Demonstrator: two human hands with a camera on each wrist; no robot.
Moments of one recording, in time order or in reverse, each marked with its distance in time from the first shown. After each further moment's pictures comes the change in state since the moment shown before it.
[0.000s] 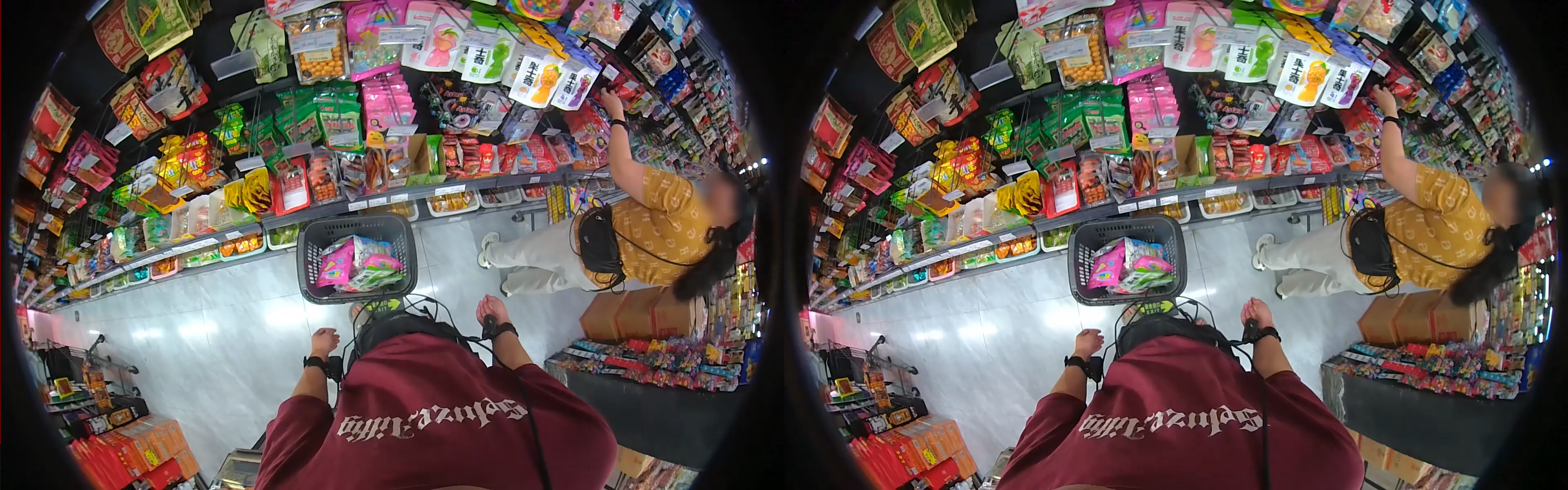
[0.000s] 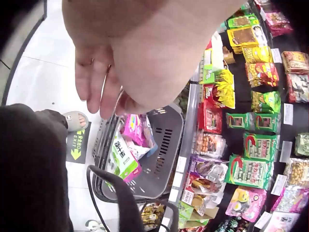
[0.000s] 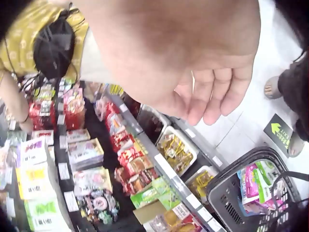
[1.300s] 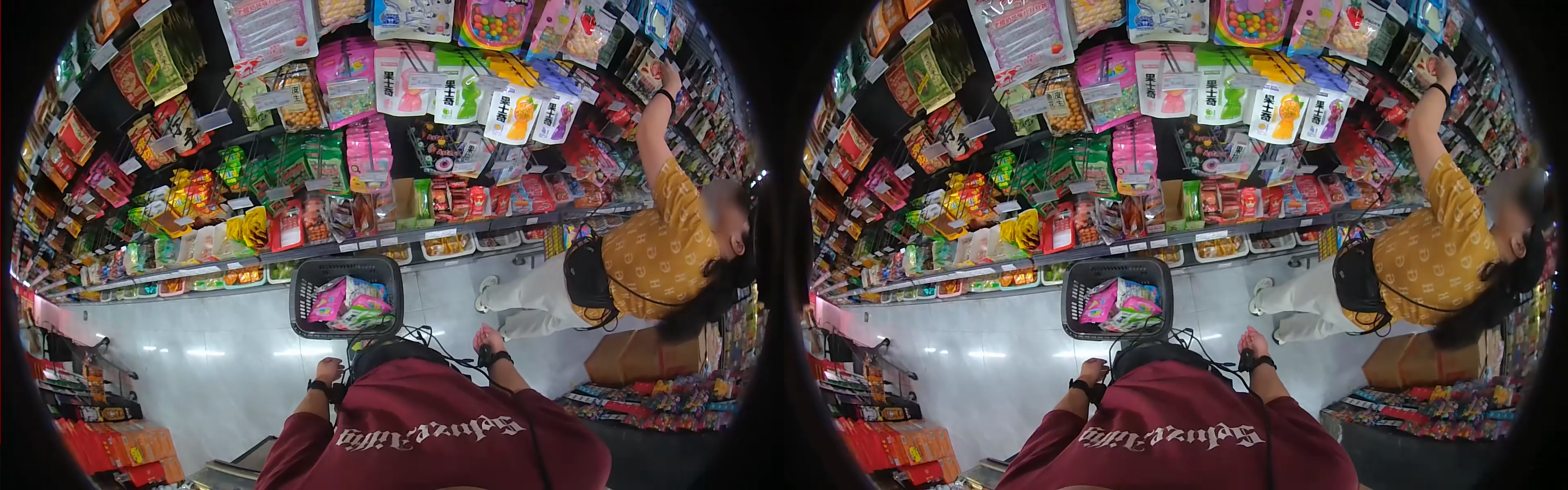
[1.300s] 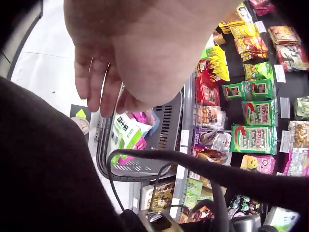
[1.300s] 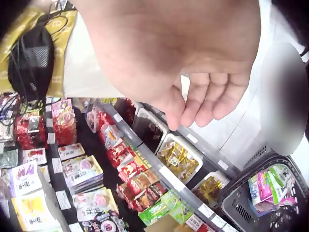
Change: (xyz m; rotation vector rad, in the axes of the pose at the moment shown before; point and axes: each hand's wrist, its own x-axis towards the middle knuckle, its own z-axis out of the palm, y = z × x) left_hand -0.002 -0.018 0.108 -0.069 -0.055 0.028; right_hand 0.055 -0.088 -0.016 -0.071 -0.128 -0.030
